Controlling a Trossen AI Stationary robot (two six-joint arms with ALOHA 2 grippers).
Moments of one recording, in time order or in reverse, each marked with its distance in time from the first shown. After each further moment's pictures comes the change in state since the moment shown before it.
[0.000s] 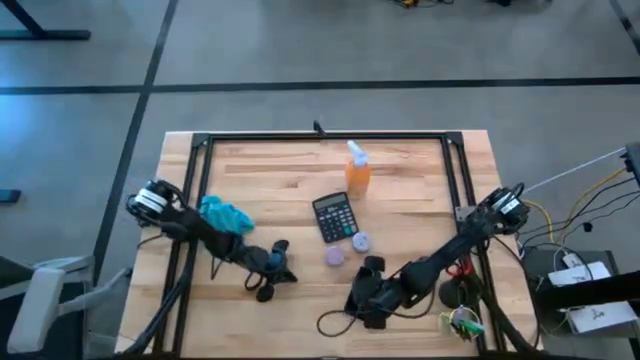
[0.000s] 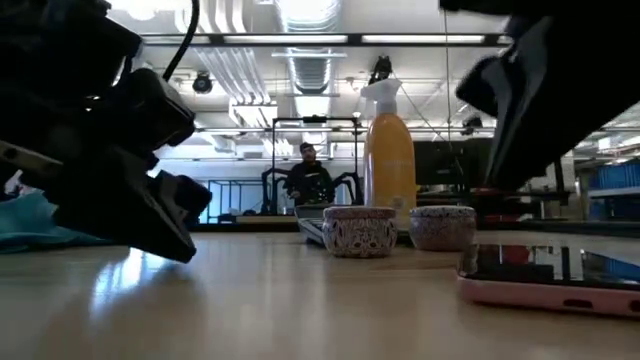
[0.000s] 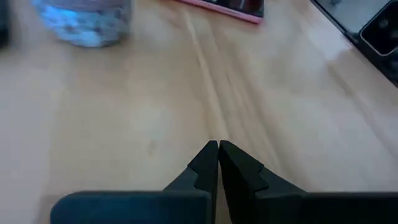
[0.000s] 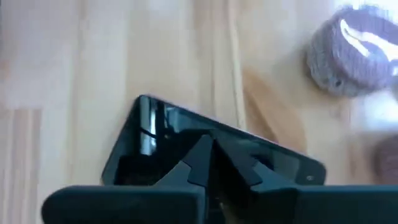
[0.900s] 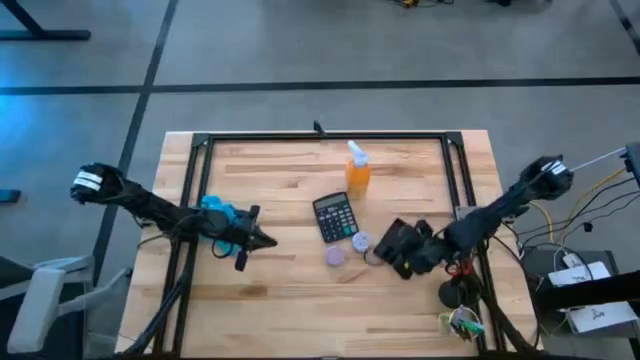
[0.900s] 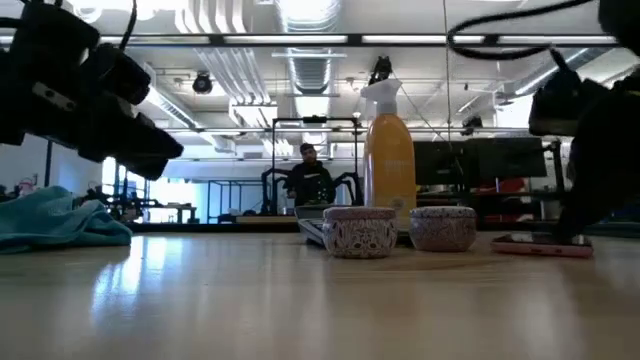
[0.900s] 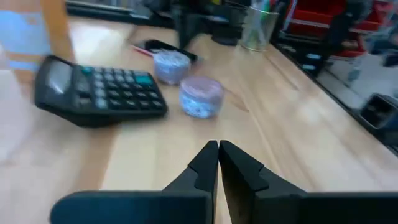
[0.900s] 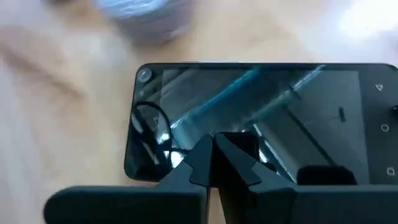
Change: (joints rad) left arm 0.214 -0.652 -0.382 0.006 -0.005 0.081; right arm -0.052 -0.445 -0.697 0.253 0.142 0.579
